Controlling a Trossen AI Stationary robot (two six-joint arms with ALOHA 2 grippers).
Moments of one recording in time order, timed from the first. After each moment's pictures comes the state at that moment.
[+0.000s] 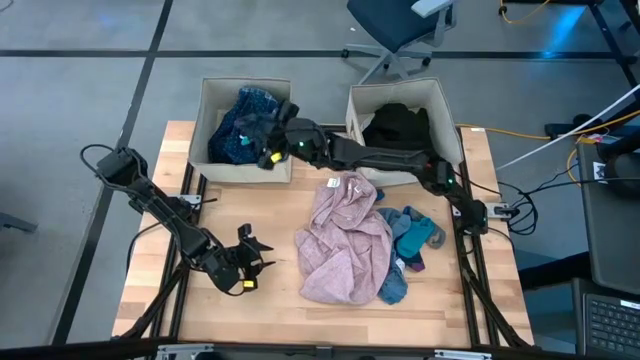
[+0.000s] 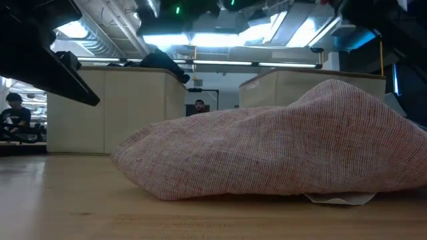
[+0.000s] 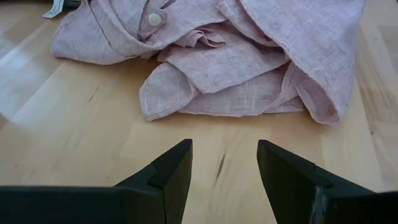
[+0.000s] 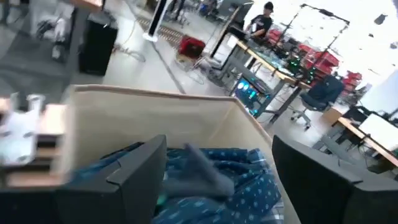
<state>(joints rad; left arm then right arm) -0.74 1.38 0.56 -0.05 -0.76 -0.68 -0.14 2.26 2.20 -0.05 0.37 -0.43</state>
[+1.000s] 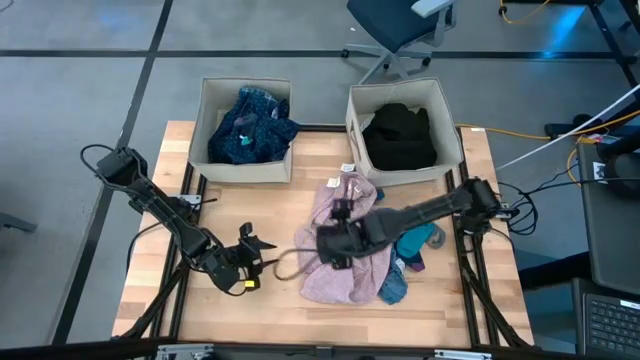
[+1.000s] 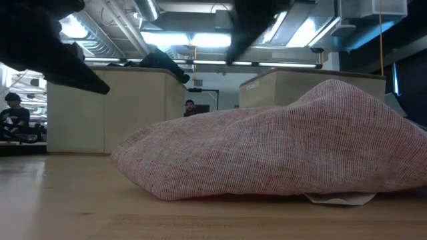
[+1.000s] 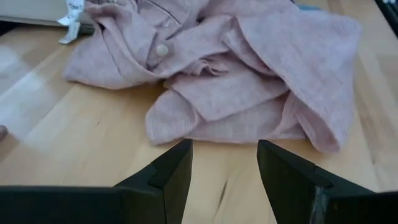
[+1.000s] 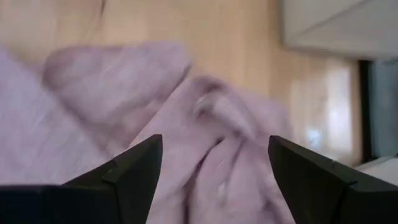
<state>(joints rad) -0.74 1.38 0.56 0.02 -0.83 -0.63 0.33 1.96 1.76 -1.02 0.46 0.16</state>
